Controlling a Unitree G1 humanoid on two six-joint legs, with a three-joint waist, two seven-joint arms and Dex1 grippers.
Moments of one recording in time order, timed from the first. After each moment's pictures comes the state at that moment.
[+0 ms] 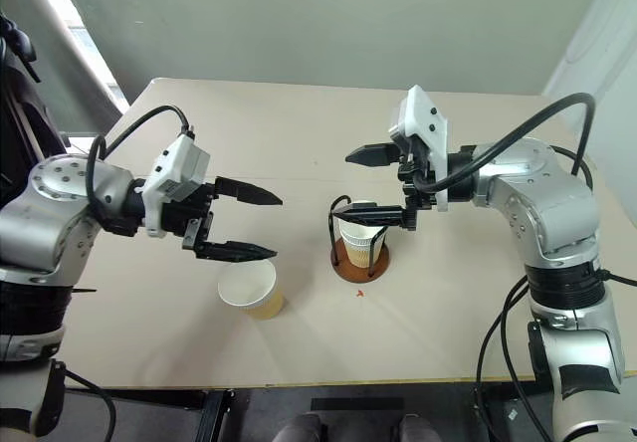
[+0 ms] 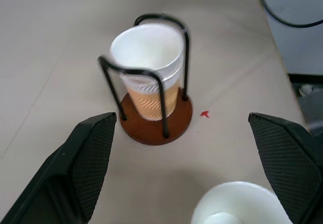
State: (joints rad) left arm -0.70 0.97 -0.01 -0.09 -0.50 0.55 -1.43; right arm -0.90 -0.59 0.06 -0.26 0.48 0.84 1.11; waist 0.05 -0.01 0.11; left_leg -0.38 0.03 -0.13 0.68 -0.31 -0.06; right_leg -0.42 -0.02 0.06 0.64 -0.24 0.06
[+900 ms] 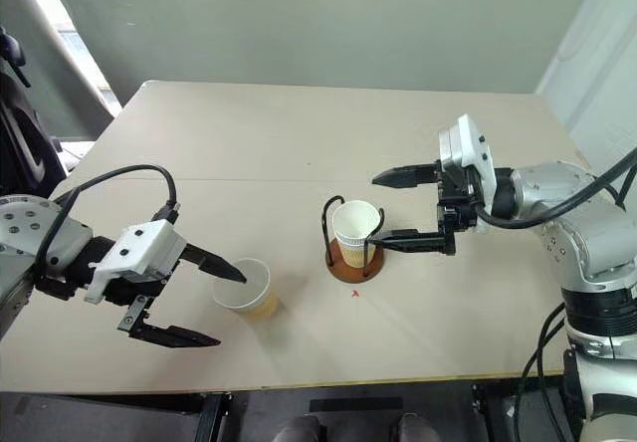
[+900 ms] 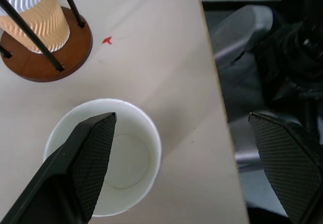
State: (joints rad) left arm -0.34 1.24 0.06 -0.33 -0.51 0.43 -1.56; right arm -0.75 -0.74 0.02 -0.26 0.60 0.65 1.25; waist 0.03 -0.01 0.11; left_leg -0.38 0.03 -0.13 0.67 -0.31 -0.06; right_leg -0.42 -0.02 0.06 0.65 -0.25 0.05
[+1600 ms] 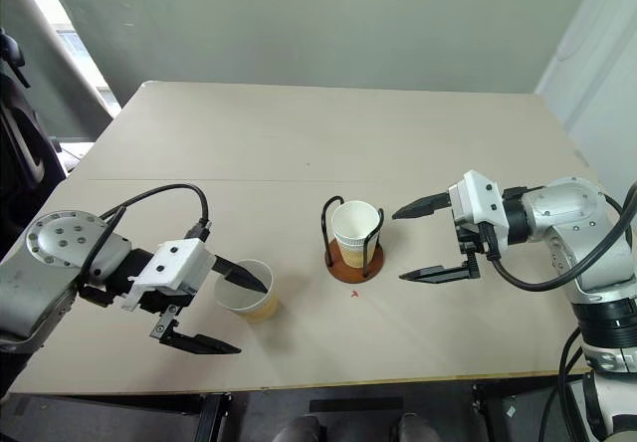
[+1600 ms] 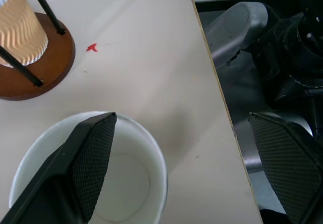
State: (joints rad) left arm -0.37 1.15 -0.05 -0.31 -0.45 0.37 -1.54; right arm -0.64 -0.81 0.07 -0.15 0.45 0.30 1.45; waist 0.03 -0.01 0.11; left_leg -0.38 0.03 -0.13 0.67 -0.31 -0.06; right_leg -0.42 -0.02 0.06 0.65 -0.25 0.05
